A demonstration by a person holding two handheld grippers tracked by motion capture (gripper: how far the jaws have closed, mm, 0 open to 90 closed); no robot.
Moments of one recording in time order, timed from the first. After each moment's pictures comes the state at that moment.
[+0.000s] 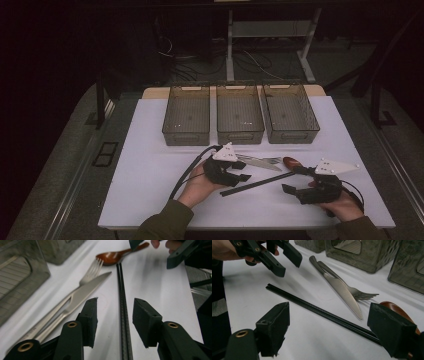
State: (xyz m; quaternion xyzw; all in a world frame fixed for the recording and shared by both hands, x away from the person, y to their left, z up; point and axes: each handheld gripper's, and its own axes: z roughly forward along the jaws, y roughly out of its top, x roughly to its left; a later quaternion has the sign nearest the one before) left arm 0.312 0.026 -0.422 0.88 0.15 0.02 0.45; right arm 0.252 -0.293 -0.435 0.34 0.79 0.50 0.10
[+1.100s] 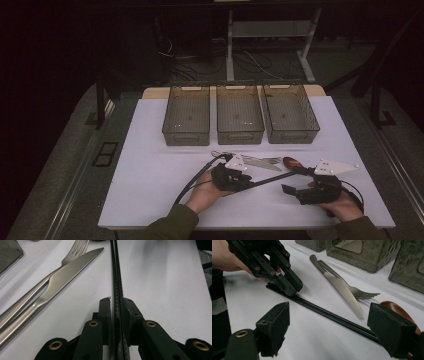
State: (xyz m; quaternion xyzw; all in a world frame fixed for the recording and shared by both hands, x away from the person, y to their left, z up) left arm 0.306 0.006 -0.448 0.90 0.14 0.01 0.41; right arm 0.252 -0.292 -0.436 0.33 0.80 0.49 0.10
